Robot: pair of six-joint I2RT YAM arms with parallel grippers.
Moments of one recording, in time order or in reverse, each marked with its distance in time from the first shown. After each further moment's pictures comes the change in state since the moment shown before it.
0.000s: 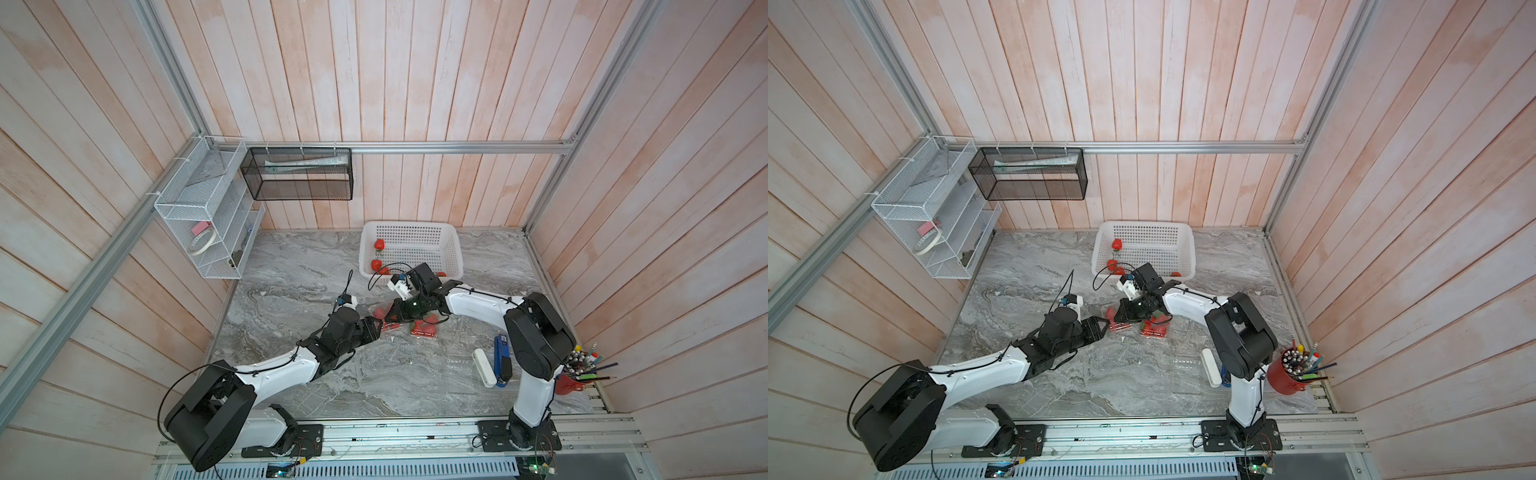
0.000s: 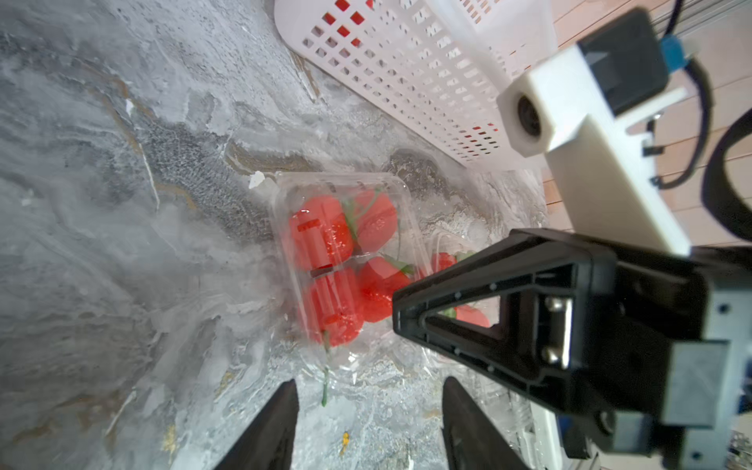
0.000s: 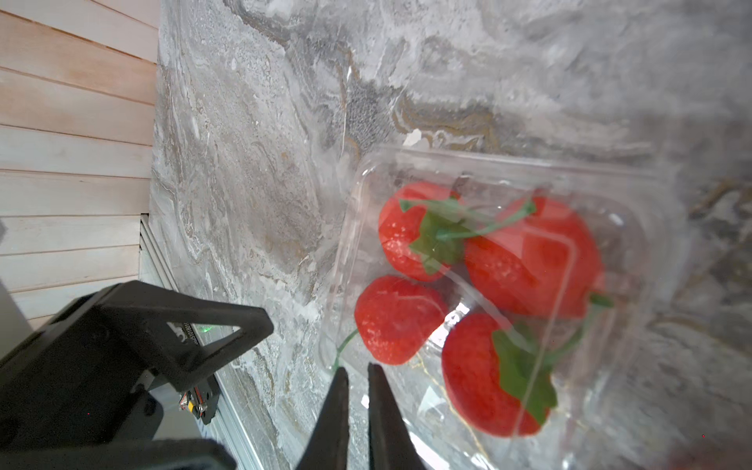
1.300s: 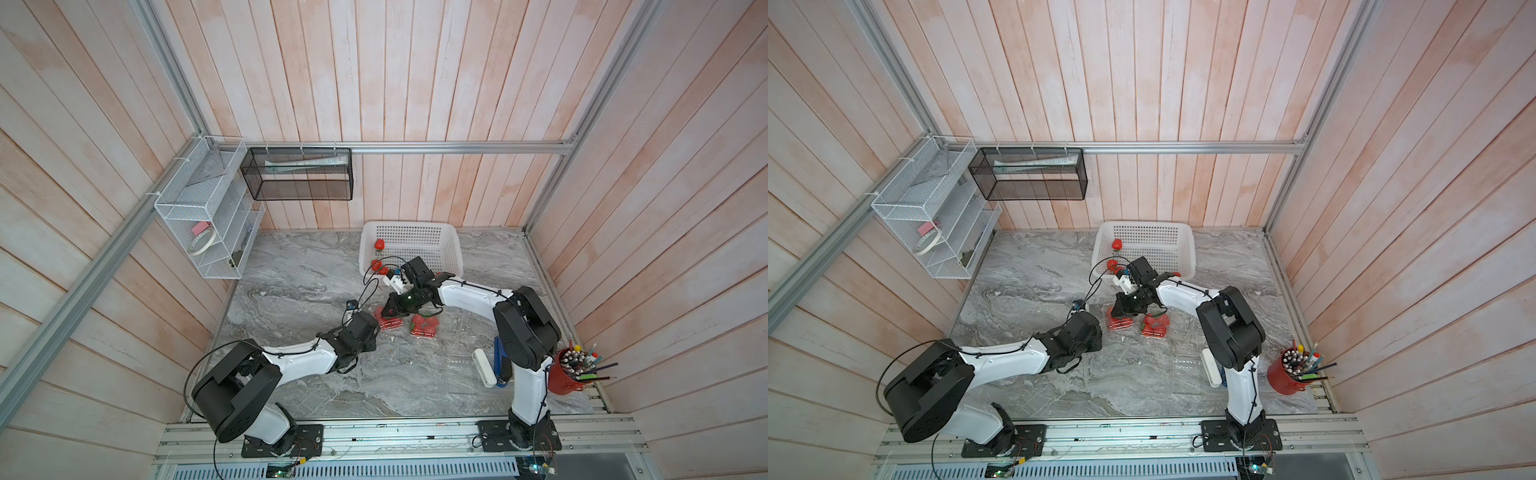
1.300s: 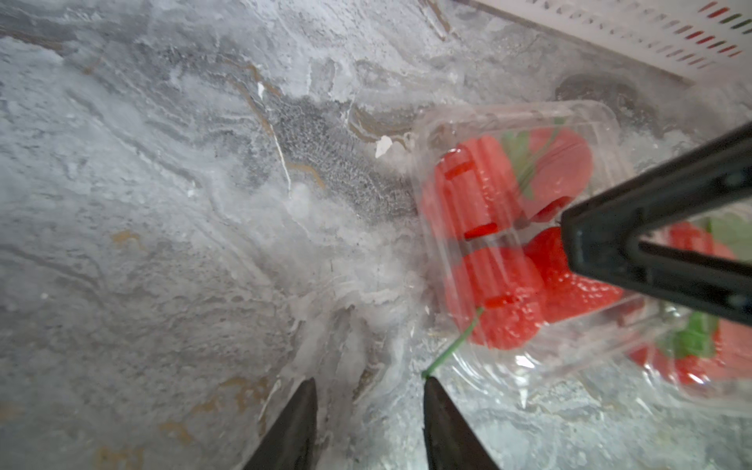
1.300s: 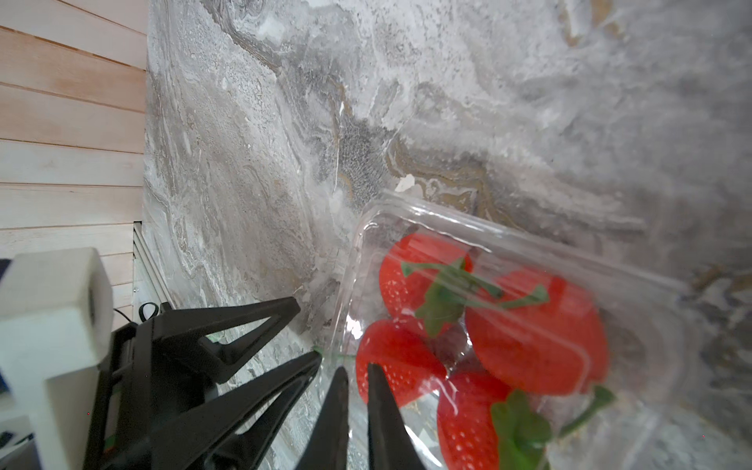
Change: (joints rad) left arm -0.082 0.154 0.111 -0.256 -0.316 0.149; right arm -0.006 0.086 0.129 -0.073 0.000 -0.022
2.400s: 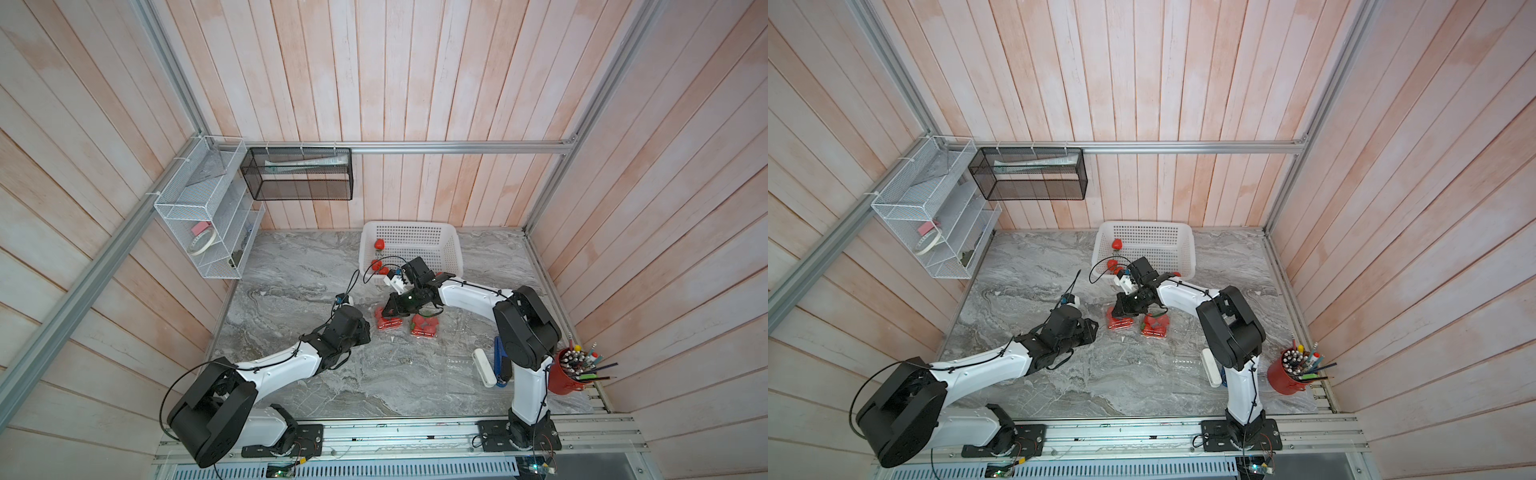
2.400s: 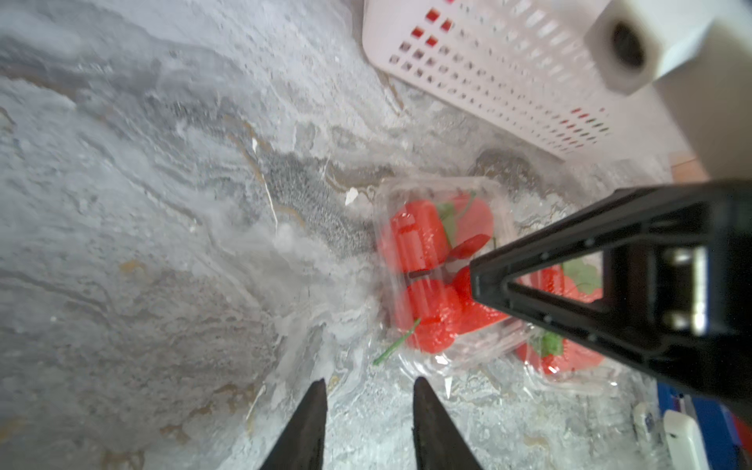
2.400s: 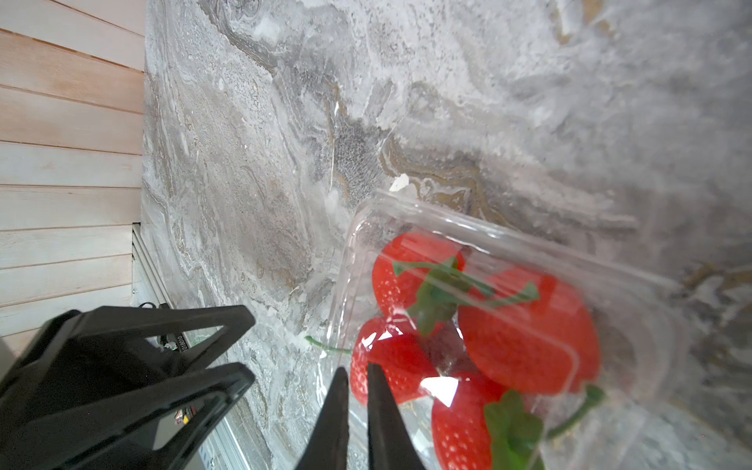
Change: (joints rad) left arm 0.094 -0.122 -0.057 0.068 0.189 -0.032; right arm -0.004 0.000 -0.011 0.009 0.000 0.000
